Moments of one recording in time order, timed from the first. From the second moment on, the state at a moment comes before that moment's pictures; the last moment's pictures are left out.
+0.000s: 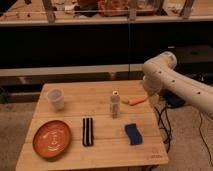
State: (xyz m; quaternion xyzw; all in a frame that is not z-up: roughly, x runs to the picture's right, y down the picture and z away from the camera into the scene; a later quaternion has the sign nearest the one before) arm 0.233 0.025 0.765 -0.23 0.00 -0.14 0.96
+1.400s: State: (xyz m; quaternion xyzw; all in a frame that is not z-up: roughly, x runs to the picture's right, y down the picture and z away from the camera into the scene) arm 0.223 0.016 0.779 -0.22 -0.01 -0.17 0.96
